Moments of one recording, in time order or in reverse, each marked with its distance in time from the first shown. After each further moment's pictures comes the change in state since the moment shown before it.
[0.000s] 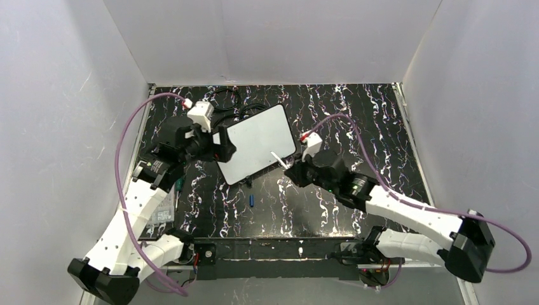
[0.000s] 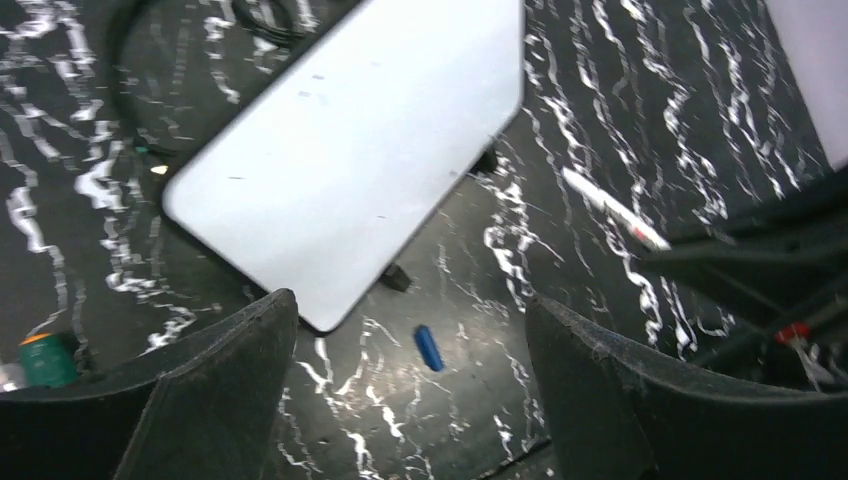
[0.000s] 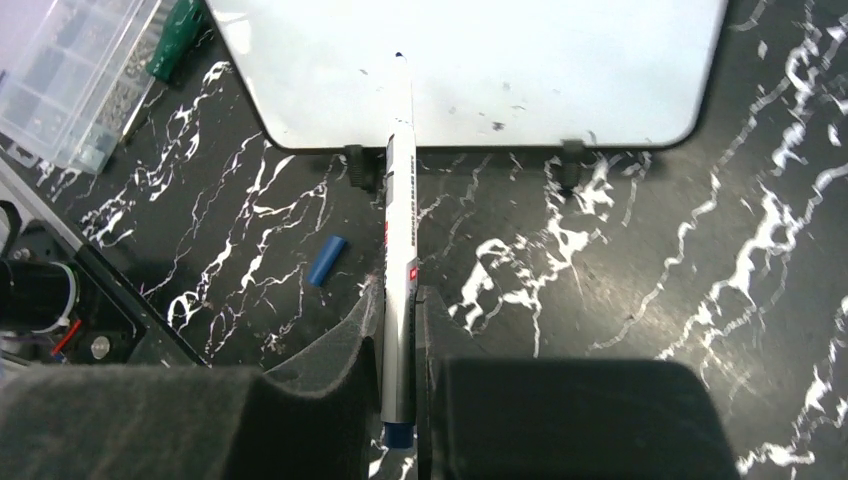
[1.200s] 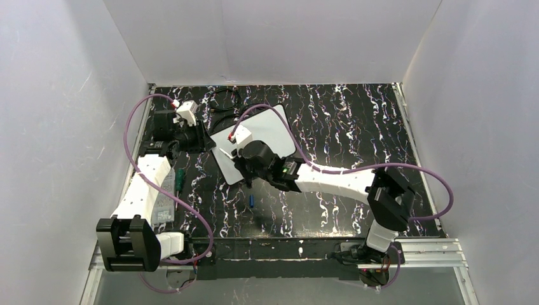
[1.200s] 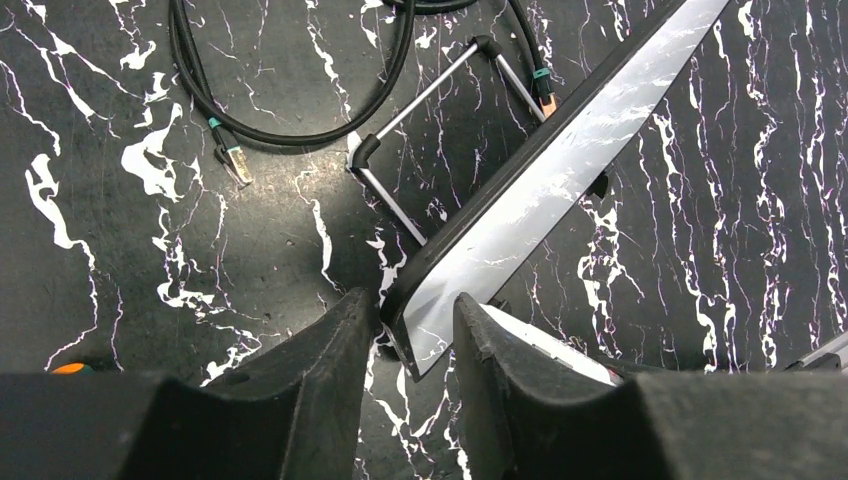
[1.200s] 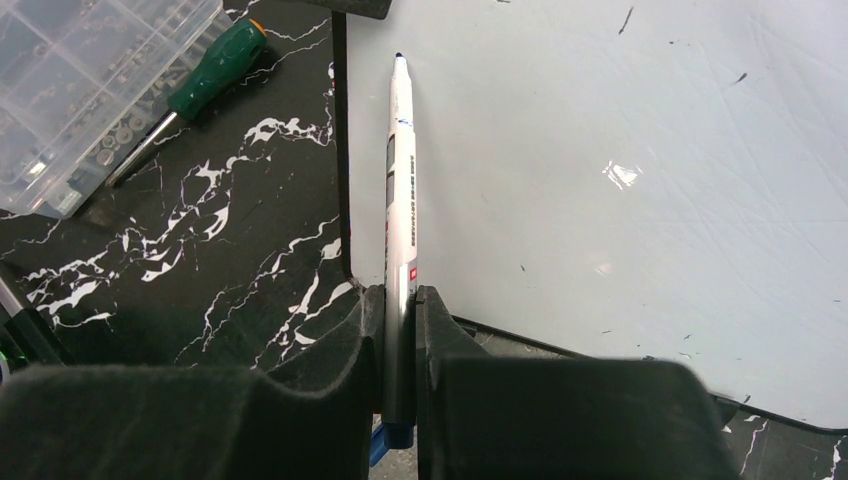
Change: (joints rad) left arm 0.463 0.250 -0.131 0.209 0.336 0.124; right arm 0.246 0.704 0.565 0.085 0.153 -0.196
